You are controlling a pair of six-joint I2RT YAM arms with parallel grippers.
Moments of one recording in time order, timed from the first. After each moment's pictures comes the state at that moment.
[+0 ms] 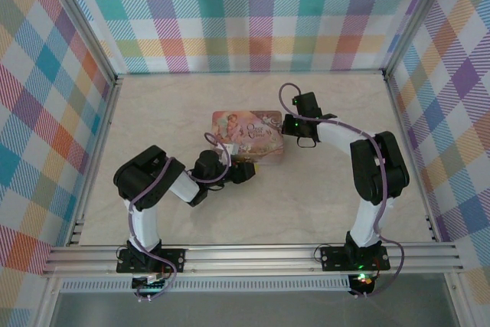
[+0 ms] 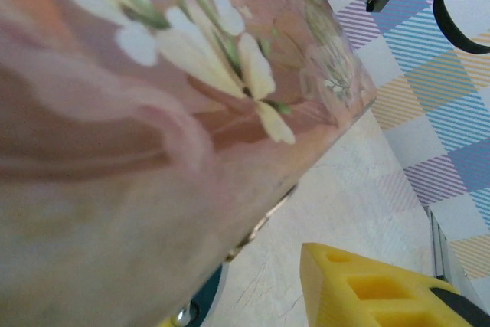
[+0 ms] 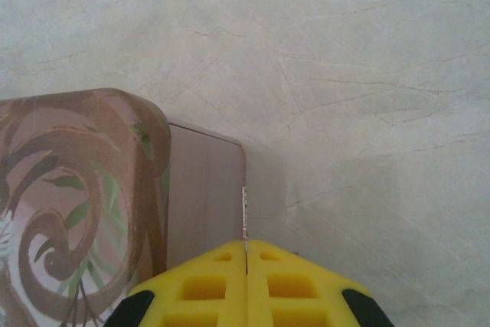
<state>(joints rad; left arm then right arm) -0.63 1.93 0.53 1.08 0.46 -0.73 0.37 1.85 1.18 -0.21 -0.09 0.46</state>
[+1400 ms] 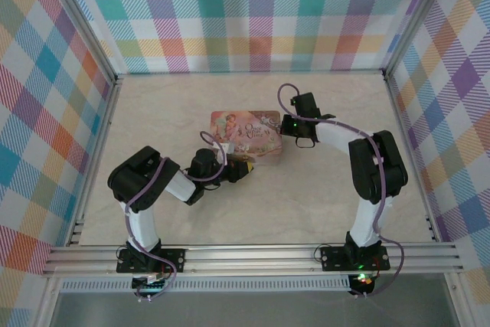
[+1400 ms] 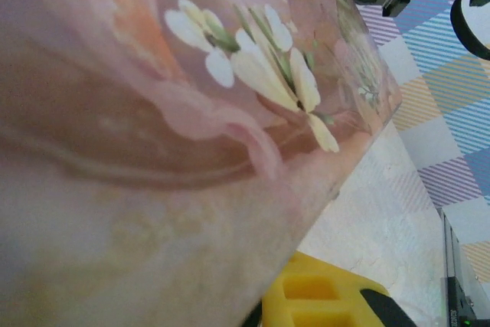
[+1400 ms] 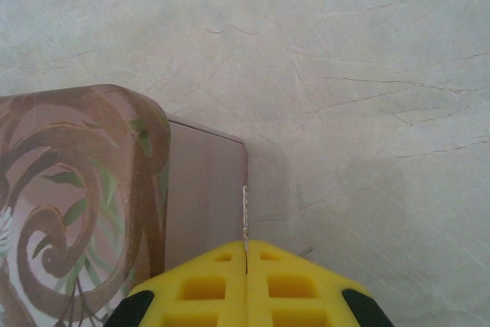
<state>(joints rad) -0.57 1.86 0.51 0.96 0.48 -0.69 0.37 1.88 1.21 -0.22 -0.11 0.46</state>
